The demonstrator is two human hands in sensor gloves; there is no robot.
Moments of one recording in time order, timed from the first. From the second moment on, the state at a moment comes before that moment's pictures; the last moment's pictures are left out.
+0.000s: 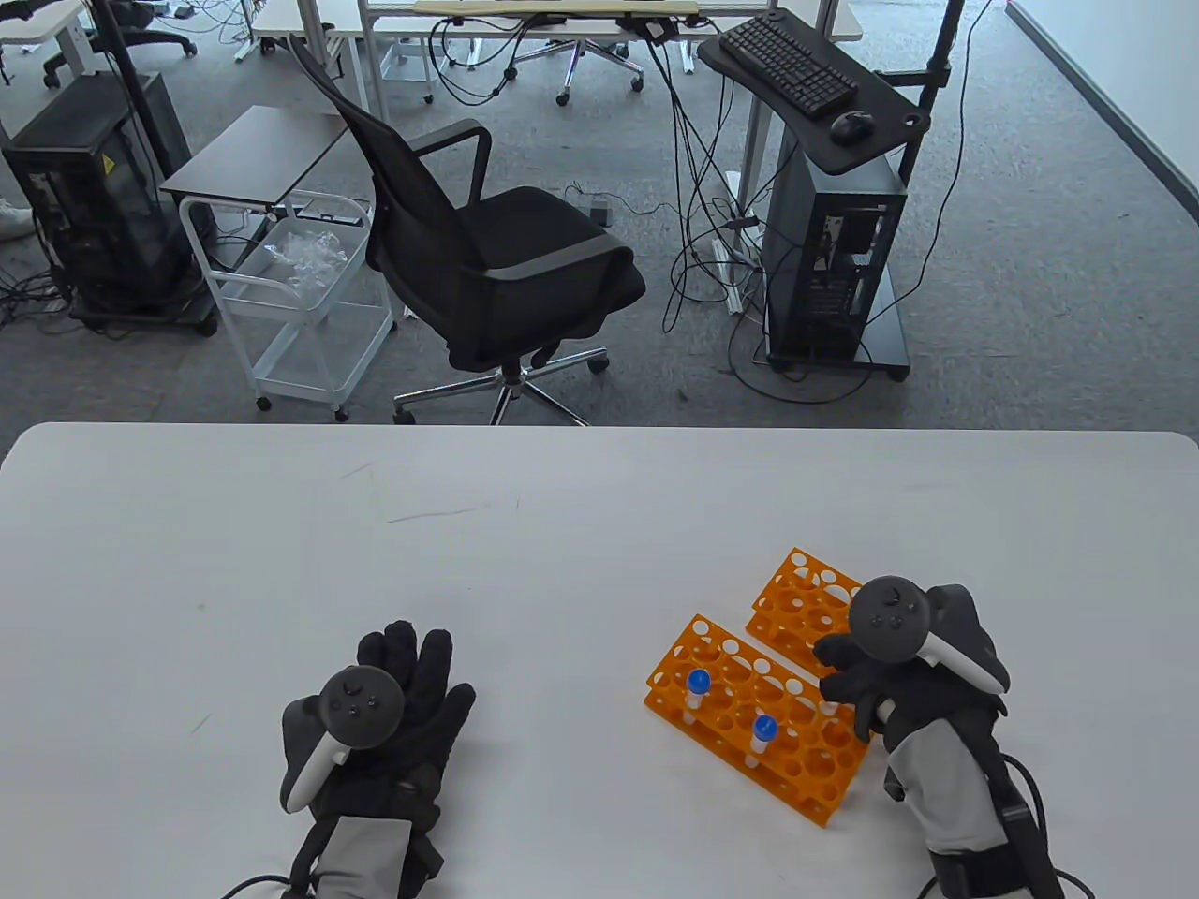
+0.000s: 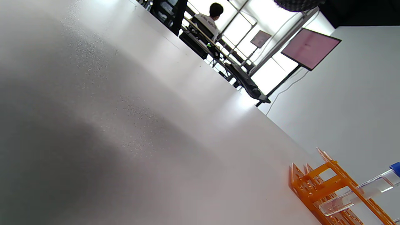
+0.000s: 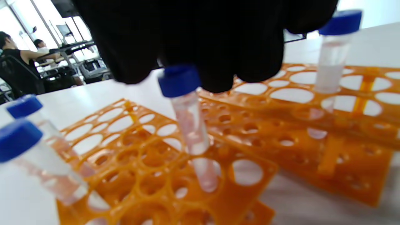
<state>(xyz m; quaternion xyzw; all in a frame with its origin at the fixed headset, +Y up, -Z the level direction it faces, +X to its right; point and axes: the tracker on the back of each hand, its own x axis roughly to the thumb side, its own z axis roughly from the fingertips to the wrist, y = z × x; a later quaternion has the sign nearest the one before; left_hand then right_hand) -0.233 -0.745 -0.334 -0.12 -0.01 0.32 0.94 0.243 -0.660 -0.387 0.09 0.13 0.98 0.12</state>
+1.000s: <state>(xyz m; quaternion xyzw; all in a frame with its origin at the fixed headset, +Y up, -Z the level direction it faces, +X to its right) -0.234 -0.746 -0.334 -0.12 -0.01 0.32 0.94 0.270 -0.629 -0.376 0.09 0.03 0.98 0.17</state>
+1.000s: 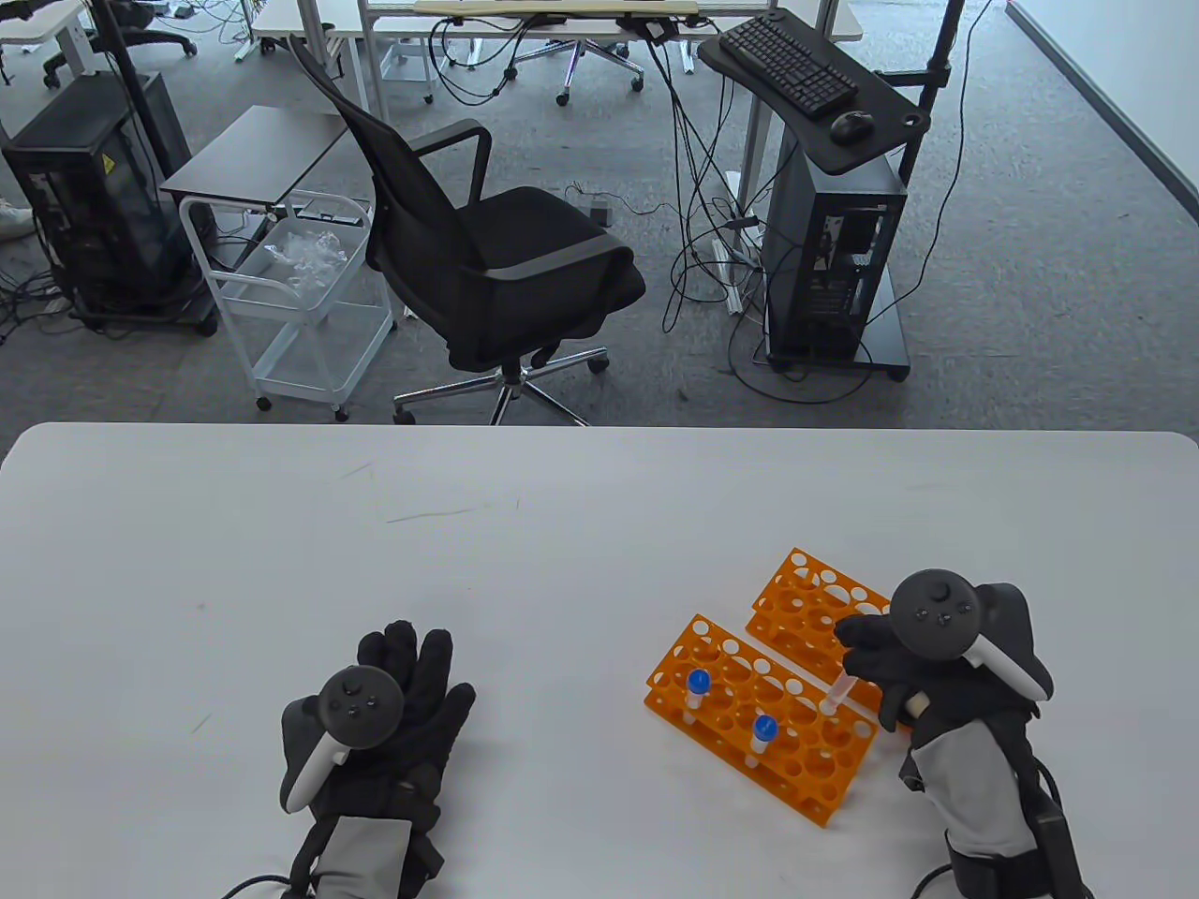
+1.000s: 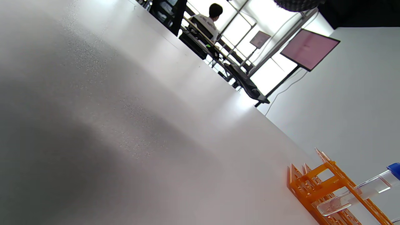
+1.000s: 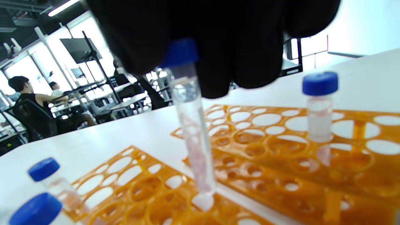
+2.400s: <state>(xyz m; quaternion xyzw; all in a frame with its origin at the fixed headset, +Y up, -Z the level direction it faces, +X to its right) -0.235 -0.747 -0.335 -0.12 -0.01 0.33 0.94 0.303 -0.657 -0.396 0.02 -0.15 0.98 0.14</state>
